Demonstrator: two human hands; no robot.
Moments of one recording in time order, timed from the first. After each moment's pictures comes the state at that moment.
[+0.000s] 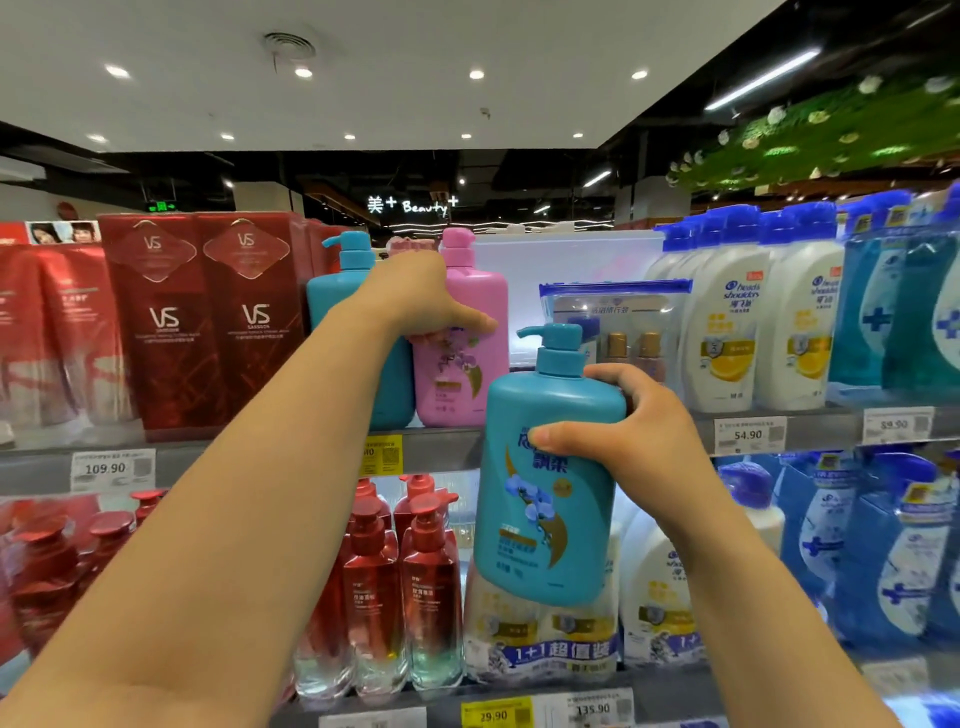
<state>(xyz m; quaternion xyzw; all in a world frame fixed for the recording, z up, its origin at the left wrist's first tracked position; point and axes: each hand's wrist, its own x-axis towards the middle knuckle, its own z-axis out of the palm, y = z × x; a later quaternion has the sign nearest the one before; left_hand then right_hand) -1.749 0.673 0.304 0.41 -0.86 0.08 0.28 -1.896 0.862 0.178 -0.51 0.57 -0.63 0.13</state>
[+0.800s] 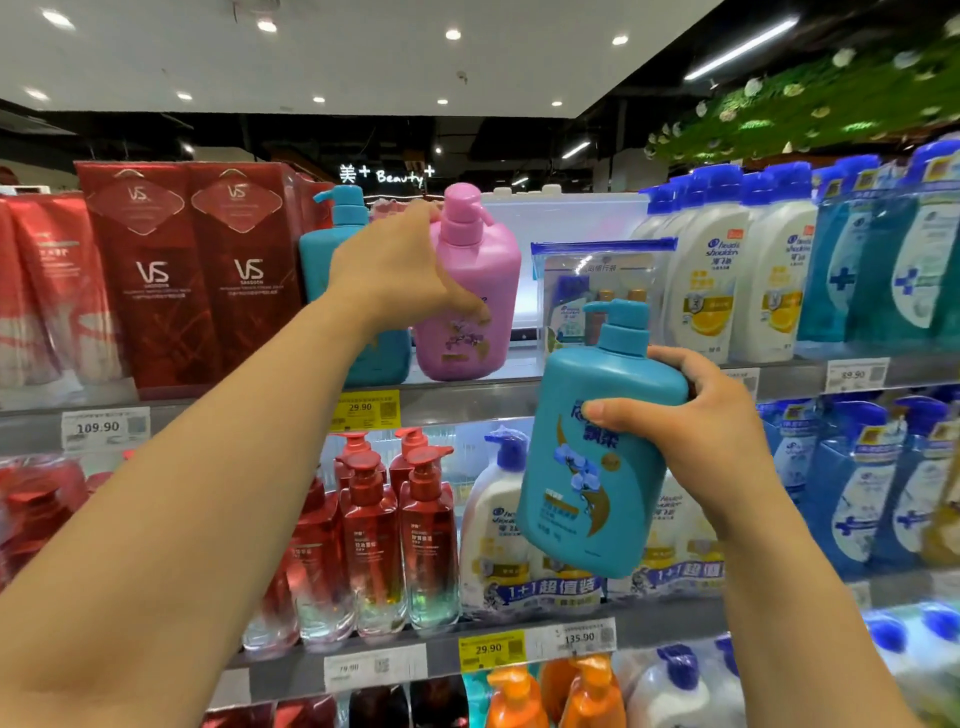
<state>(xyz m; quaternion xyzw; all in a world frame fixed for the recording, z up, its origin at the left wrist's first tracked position) -1.723 0.706 0.276 0.33 -0.85 0.04 0.41 -1.904 0.902 0.152 -0.43 0.61 -0.66 0.07</state>
